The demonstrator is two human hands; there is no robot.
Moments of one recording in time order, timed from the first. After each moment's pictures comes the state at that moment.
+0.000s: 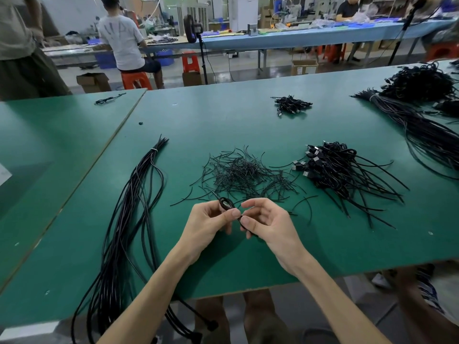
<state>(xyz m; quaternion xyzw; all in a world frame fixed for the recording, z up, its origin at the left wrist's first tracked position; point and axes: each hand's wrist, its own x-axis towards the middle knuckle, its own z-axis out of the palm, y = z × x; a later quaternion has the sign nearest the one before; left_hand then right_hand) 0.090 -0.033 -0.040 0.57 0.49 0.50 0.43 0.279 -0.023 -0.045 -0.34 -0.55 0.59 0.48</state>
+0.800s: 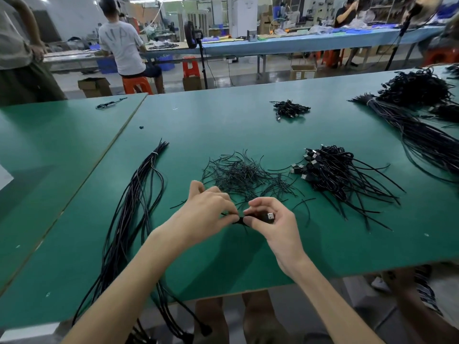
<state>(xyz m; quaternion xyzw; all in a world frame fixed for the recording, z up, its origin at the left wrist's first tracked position) 0.082 -0.019 0.012 0.84 0.53 0.09 -0.03 0.277 -0.023 -0.043 -0.40 -0.53 0.52 0.53</state>
